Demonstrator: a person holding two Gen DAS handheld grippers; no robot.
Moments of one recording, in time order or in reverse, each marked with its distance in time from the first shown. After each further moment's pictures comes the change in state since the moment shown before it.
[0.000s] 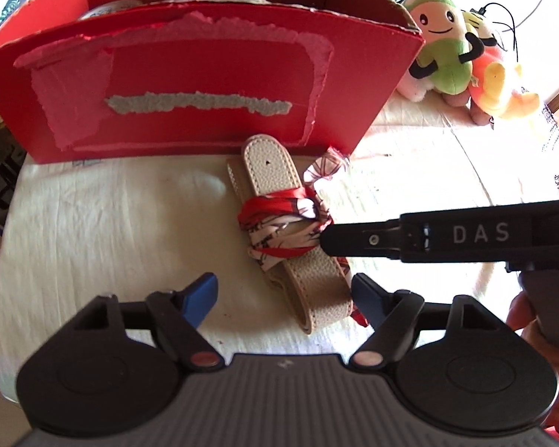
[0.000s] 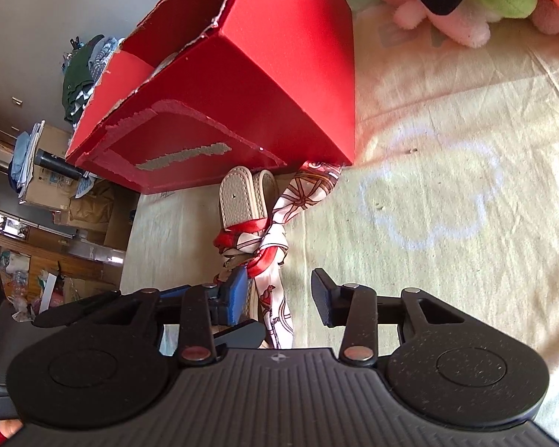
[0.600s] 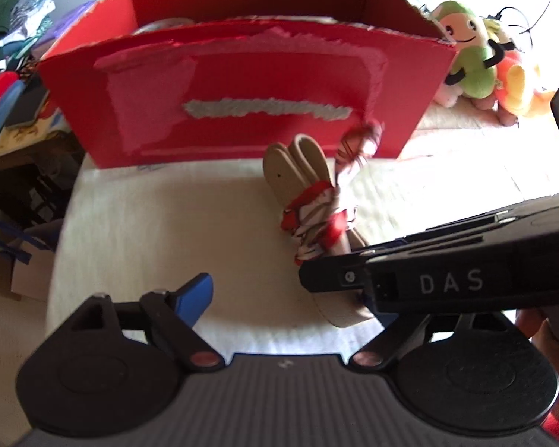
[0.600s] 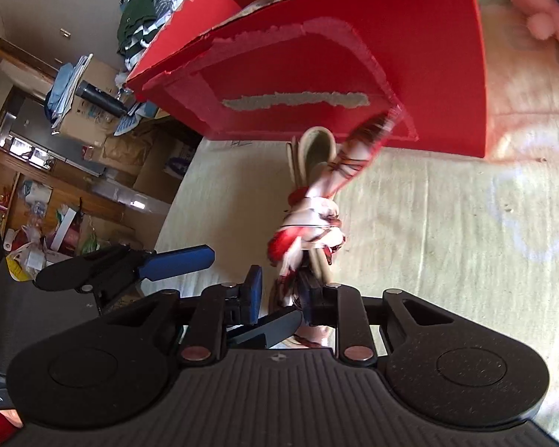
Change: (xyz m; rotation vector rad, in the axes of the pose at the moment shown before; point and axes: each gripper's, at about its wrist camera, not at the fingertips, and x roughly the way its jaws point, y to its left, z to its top) left arm -0.020 0.029 -0.018 0.027 -0.052 0.124; right arm 0.029 0.048 -0.009 -0.201 0.111 0.095
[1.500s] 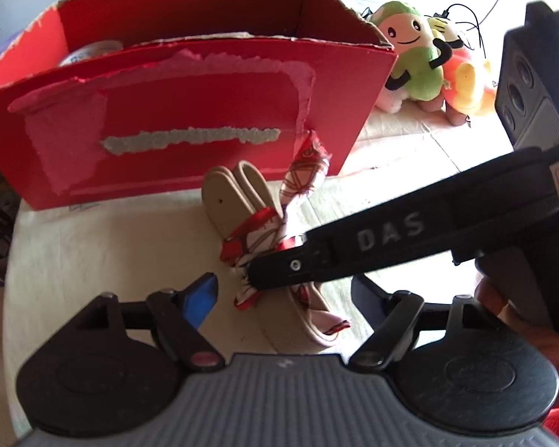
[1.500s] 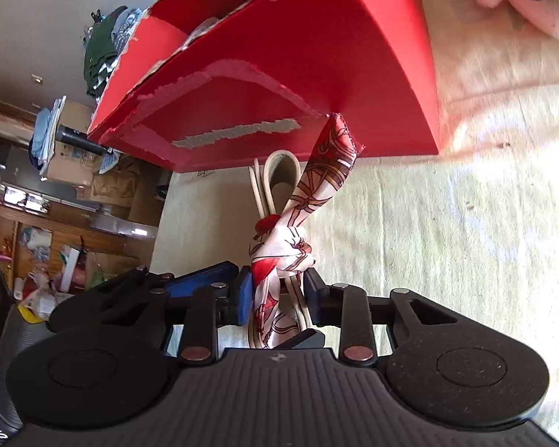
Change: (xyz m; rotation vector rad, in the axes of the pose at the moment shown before) left arm 0.014 -0.021 0.020 0.074 -0.040 -0.196; right arm -0.007 -0.032 0.016 0.187 -0.019 0.012
